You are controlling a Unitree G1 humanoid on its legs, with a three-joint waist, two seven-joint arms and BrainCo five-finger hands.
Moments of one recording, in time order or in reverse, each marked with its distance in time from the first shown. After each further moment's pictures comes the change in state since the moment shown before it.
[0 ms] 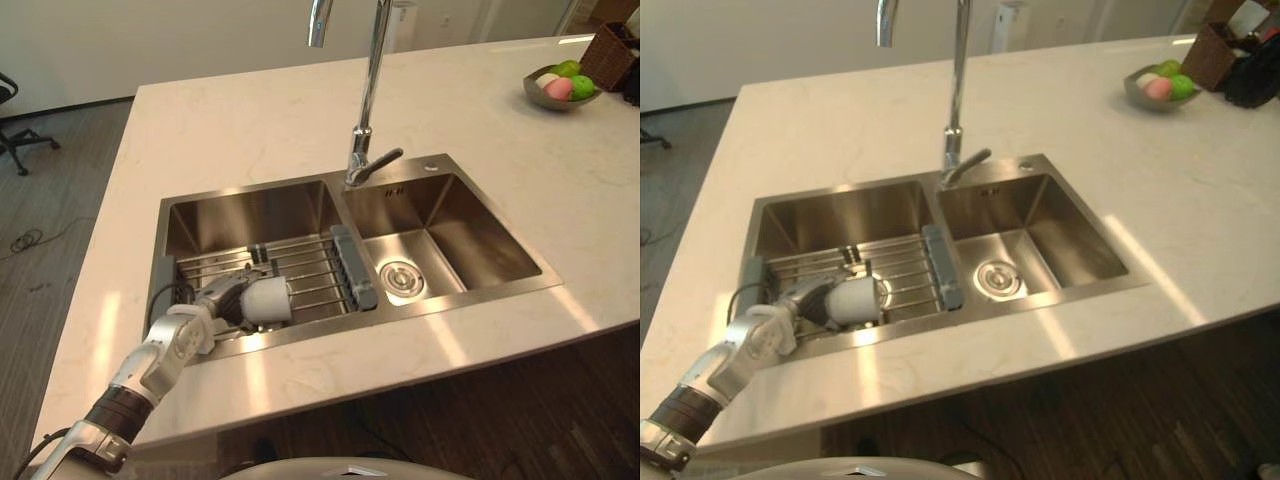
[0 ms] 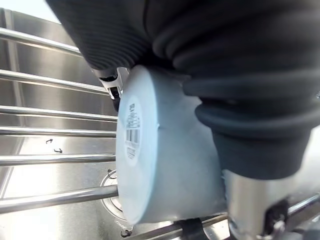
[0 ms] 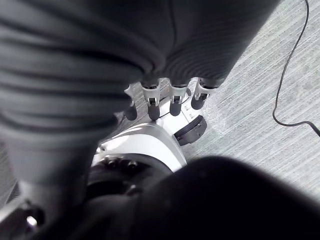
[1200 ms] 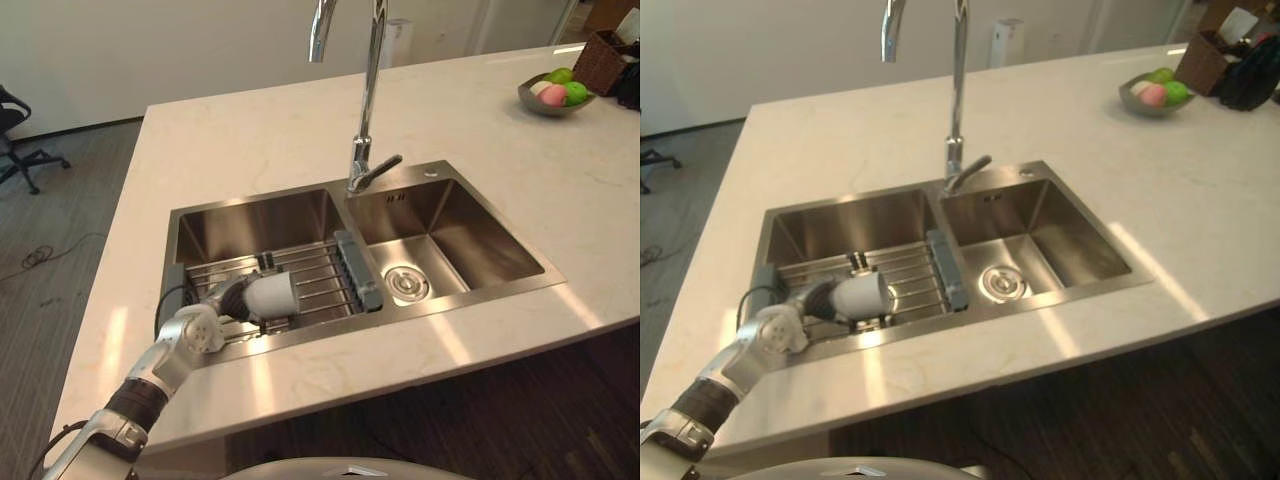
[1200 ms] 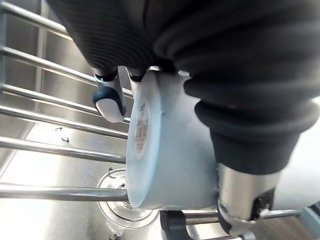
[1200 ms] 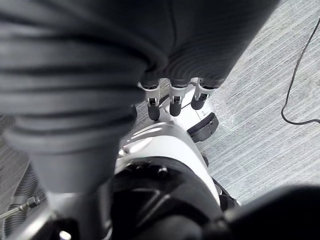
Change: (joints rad) left arm -0.051 -0.069 -0.016 0.158 -0.221 0.032 0.055; right arm -0.059 -0.025 -0.042 0.058 -0.049 -0.004 0.007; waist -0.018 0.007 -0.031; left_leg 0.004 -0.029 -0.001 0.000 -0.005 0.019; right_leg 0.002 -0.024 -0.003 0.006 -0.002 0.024
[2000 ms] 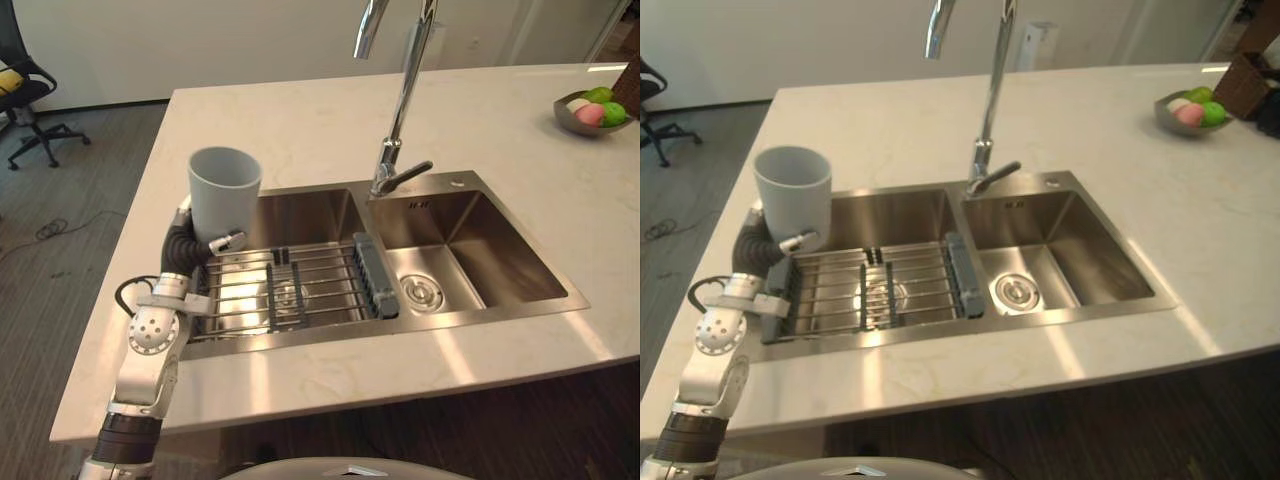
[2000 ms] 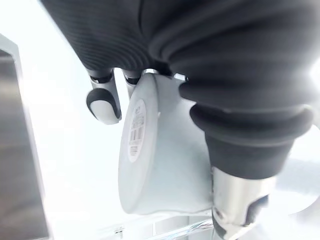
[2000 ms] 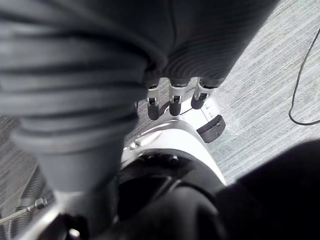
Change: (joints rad) left arm 0.182 -0.170 0.388 -0.531 -0.775 -0.168 0.177; right arm 0.036 0.048 0.000 -0.021 0.081 -0.016 -0.055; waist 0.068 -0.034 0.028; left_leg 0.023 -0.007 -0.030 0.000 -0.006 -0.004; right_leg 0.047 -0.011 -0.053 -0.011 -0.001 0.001
